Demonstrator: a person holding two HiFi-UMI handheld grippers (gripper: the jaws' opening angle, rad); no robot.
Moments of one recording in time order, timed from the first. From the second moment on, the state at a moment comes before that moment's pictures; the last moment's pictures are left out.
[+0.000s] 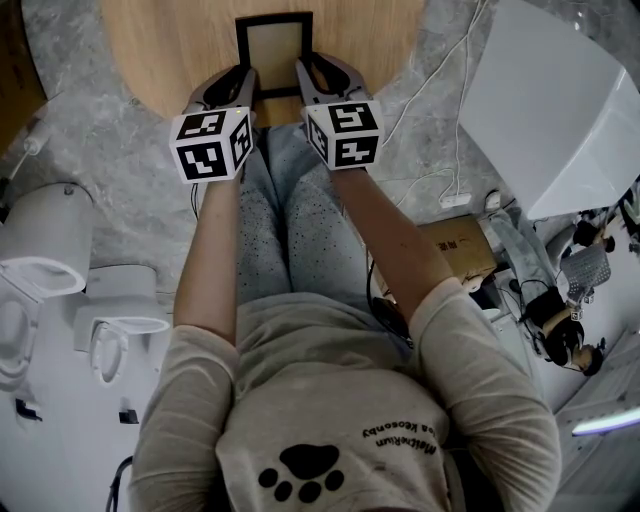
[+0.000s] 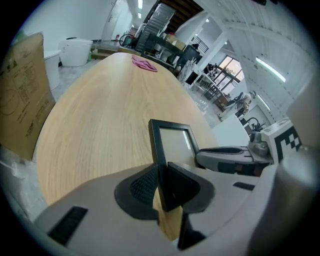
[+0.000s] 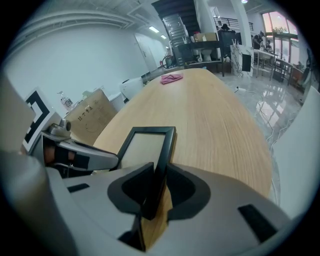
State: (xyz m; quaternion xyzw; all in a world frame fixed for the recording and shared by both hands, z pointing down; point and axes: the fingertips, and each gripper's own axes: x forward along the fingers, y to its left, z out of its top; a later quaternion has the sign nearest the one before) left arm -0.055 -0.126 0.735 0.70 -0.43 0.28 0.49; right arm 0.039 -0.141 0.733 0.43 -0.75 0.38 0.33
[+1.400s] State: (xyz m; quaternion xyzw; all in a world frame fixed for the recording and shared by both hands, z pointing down) left arm -0.028 -0.141 0.614 0.79 -0.41 0.21 0.41; right arm 0.052 -0.147 0.724 0.44 -0.73 0.41 0.32
